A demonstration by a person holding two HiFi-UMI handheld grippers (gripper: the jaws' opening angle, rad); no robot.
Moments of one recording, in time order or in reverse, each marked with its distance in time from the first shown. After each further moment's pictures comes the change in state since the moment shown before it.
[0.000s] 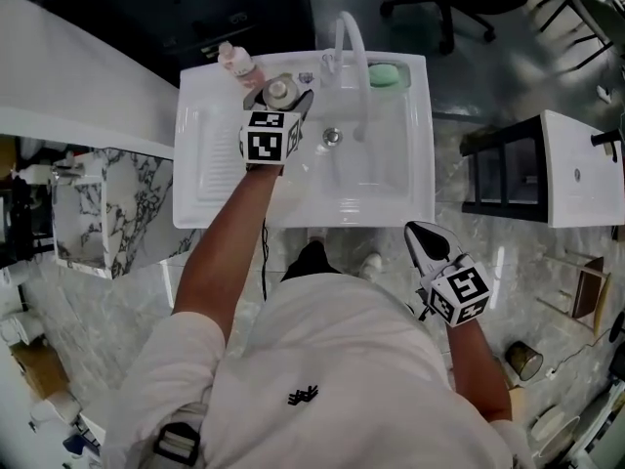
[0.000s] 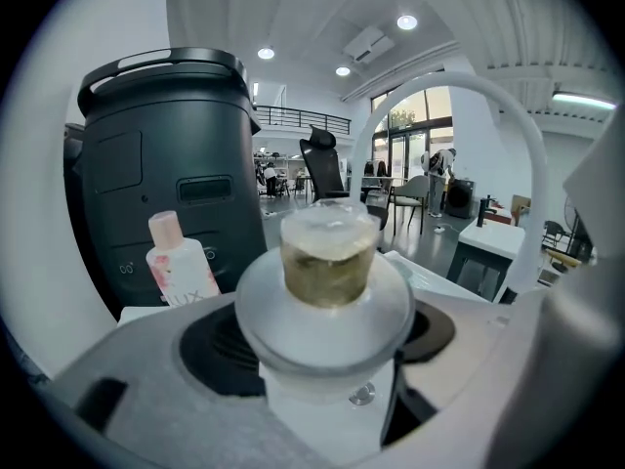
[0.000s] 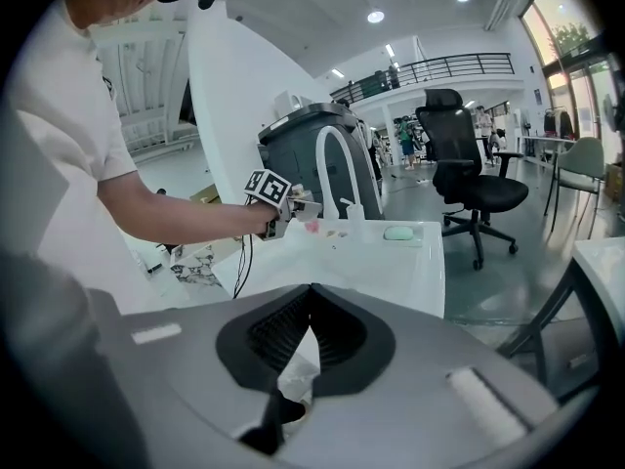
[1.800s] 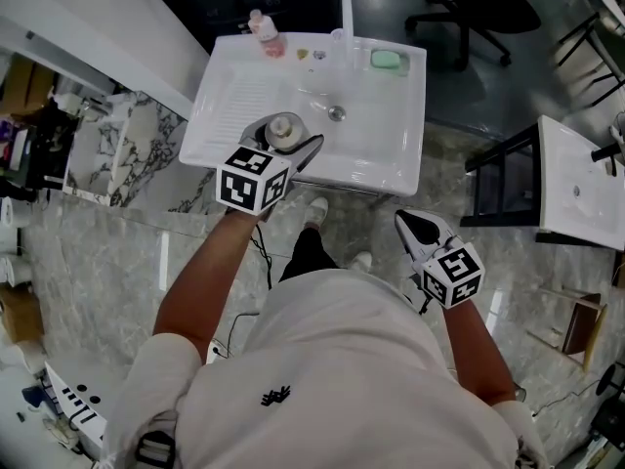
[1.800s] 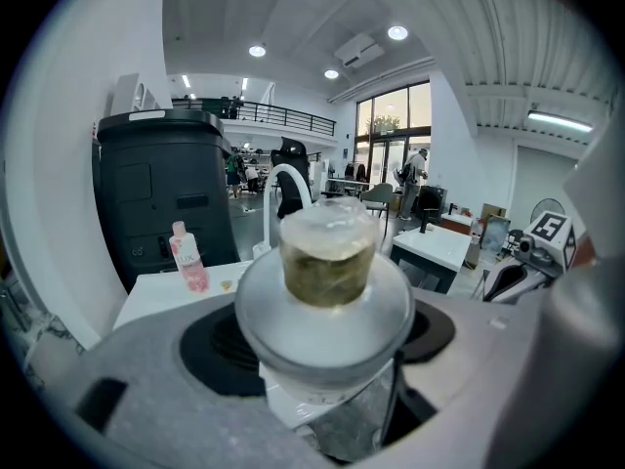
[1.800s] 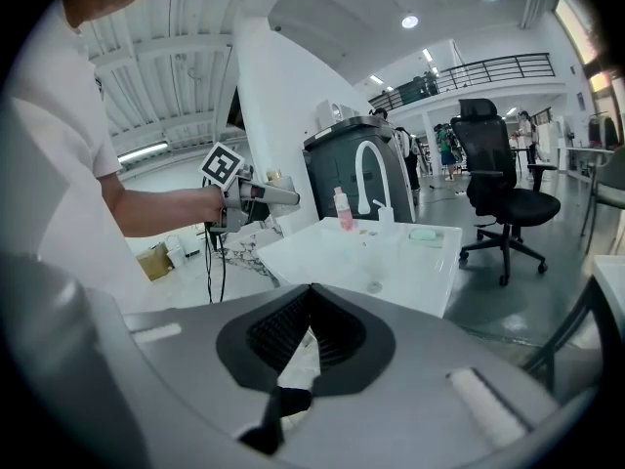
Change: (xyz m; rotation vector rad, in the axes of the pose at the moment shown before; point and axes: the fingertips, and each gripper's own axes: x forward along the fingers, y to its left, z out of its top) left arm -0.216 -0.166 -0.020 -0.017 0.022 -0.126; right arm -0.089 0.026 -0.051 -0.137 -0.029 0.204
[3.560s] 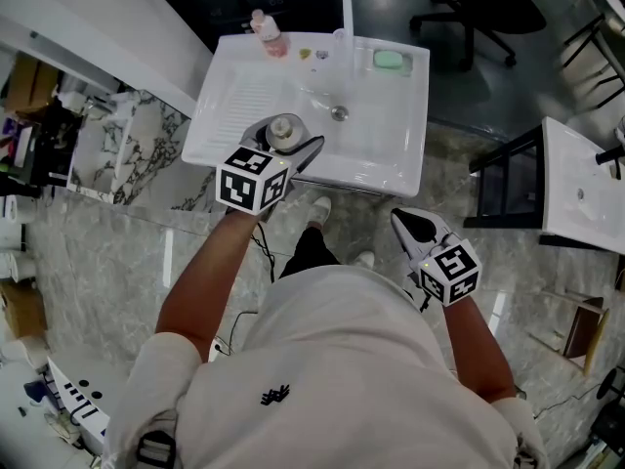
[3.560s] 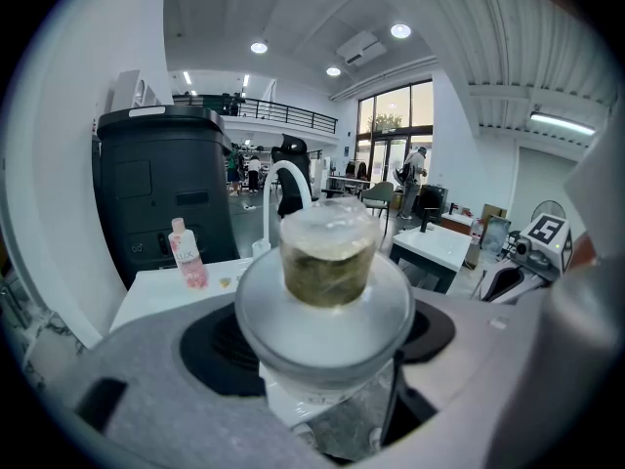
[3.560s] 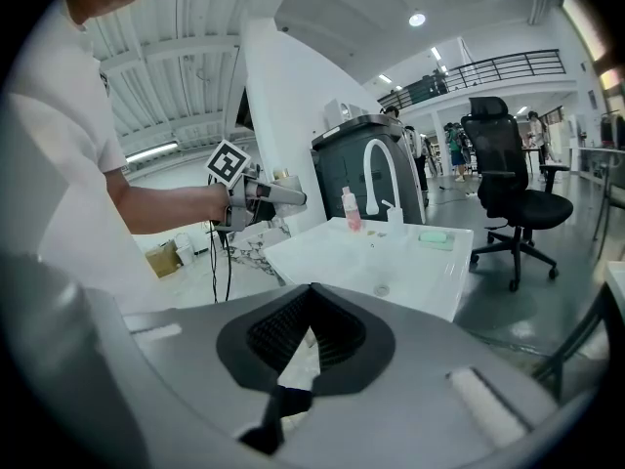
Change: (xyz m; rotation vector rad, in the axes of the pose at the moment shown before) left arm 0.002 -0.001 0.000 -0.012 0.016 0.000; right arm 0.008 0.001 0.004 -0.027 0.000 0.053
